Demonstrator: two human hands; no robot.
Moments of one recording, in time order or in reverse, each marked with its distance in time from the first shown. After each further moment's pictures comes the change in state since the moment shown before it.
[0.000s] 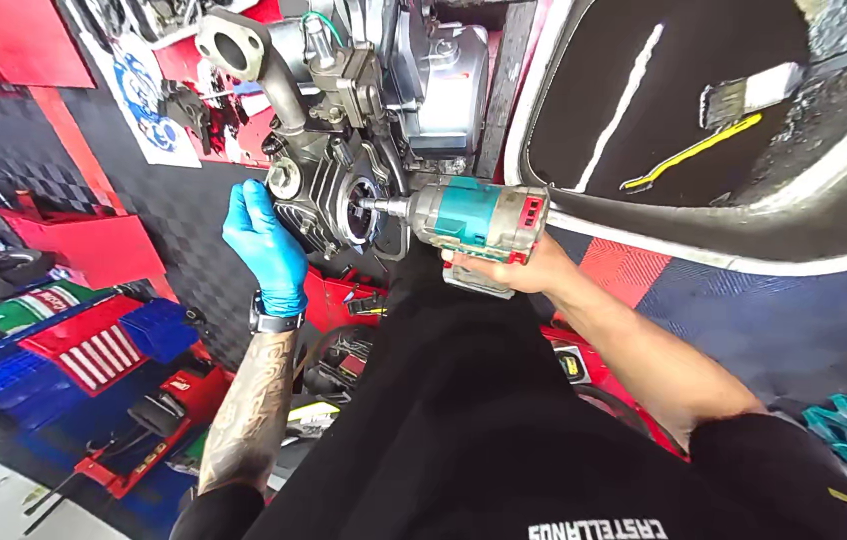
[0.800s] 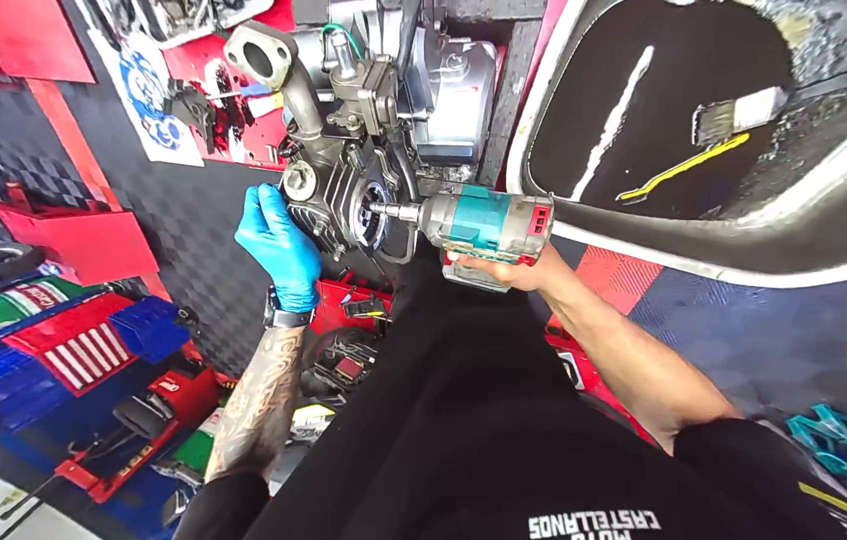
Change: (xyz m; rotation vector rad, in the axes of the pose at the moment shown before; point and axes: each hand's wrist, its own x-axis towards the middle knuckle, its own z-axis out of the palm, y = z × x) left_hand -0.002 -0.001 0.006 0.056 0.058 0.065; right_hand 0.007 0.020 -0.001 -0.030 0.006 -0.068
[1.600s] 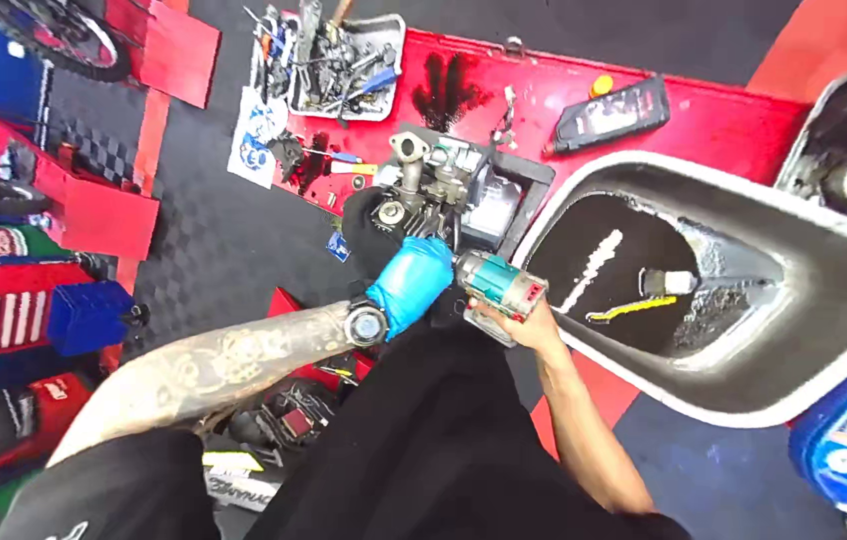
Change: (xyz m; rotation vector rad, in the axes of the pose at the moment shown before) left_hand -0.034 0.114 0.012 0.934 -0.737 0.681; right_hand -0.008 -0.010 -0.007 -0.237 0.147 -0.093
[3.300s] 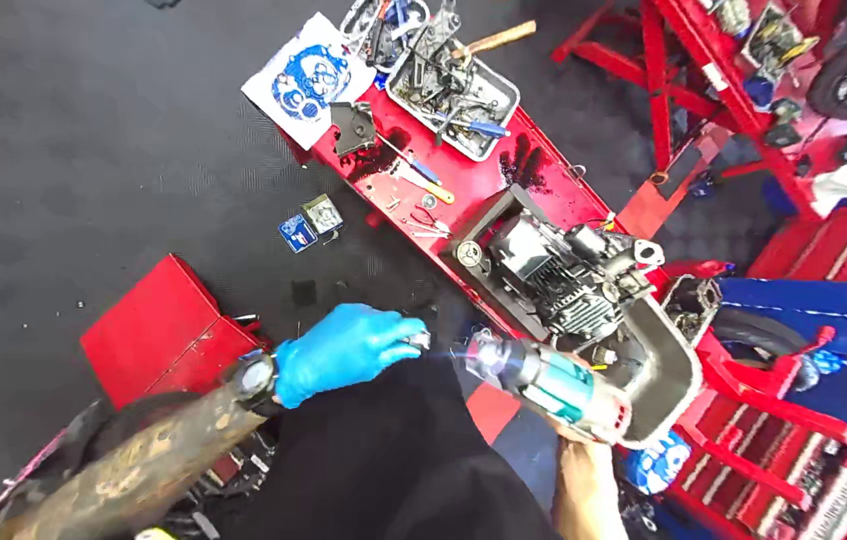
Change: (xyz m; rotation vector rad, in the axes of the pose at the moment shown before) left_hand -0.326 -0.312 0.190 -0.960 0.603 0.132; right_hand -0.033 -0.190 0.286 -0.065 -0.119 -0.027
